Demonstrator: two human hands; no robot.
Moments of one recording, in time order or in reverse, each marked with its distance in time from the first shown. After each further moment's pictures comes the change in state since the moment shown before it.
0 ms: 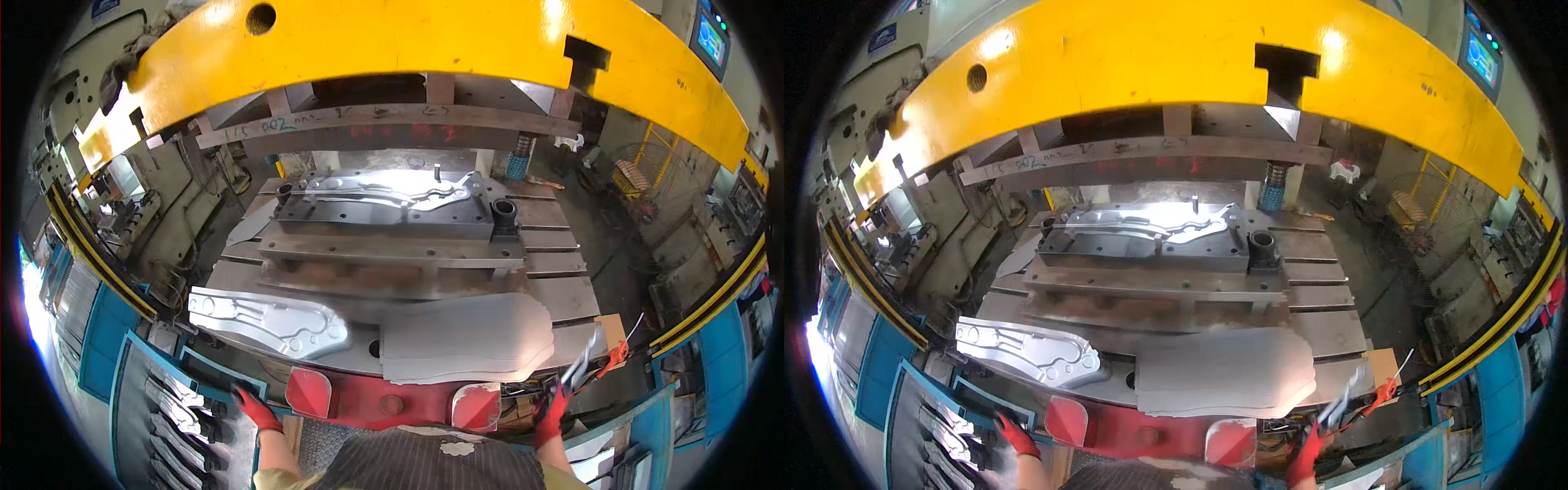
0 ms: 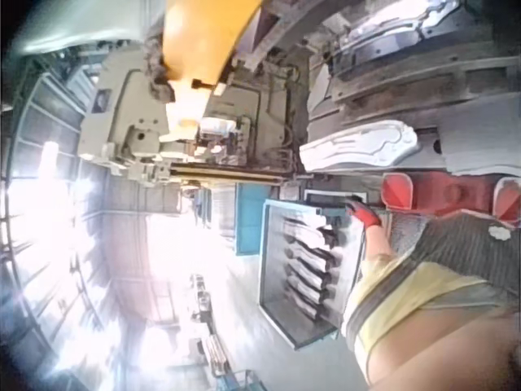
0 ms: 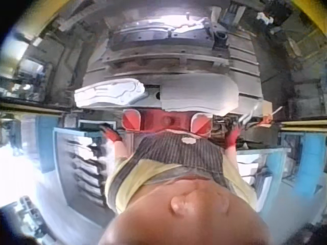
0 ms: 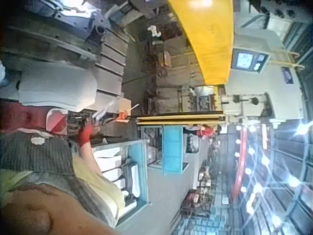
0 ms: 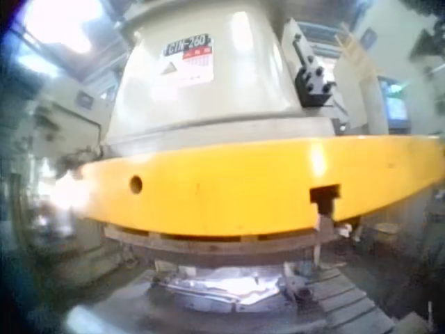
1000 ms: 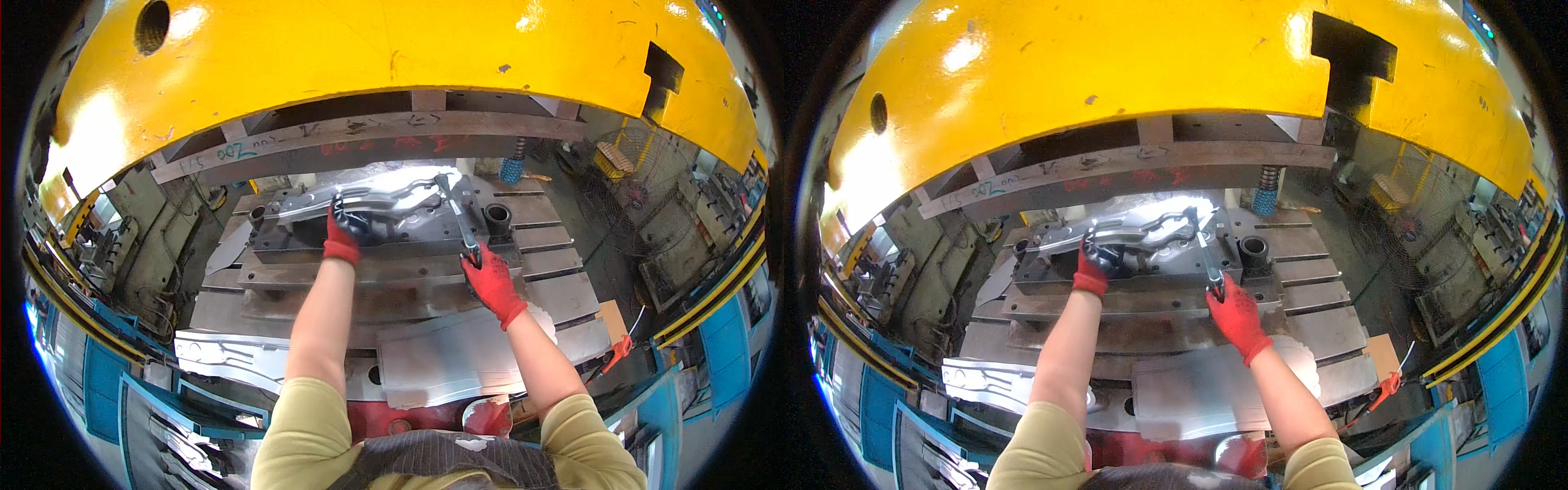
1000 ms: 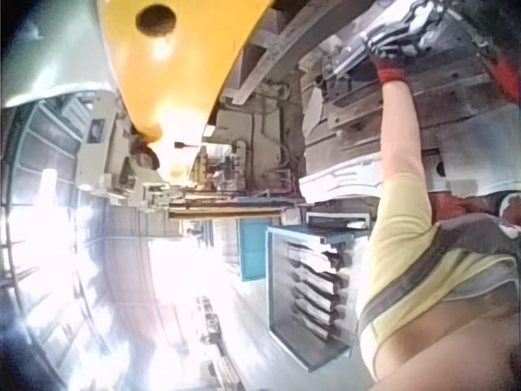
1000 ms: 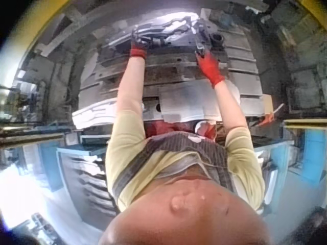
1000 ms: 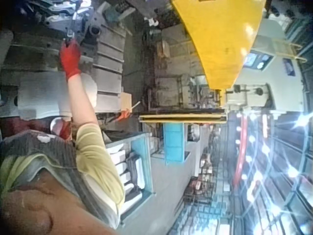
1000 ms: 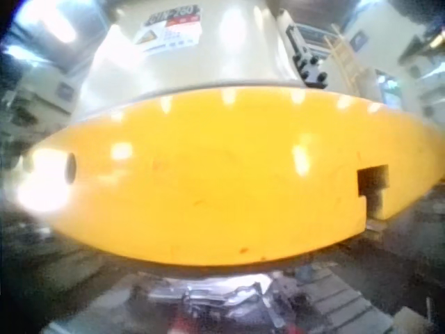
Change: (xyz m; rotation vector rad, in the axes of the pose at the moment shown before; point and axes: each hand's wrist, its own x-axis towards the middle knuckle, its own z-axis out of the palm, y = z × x) left_hand -0.028 -0.034 0.581 -0.836 -1.279 -0.578; right_hand -0.004 -0.104 0.369 -1.047 -0.601 -0.845
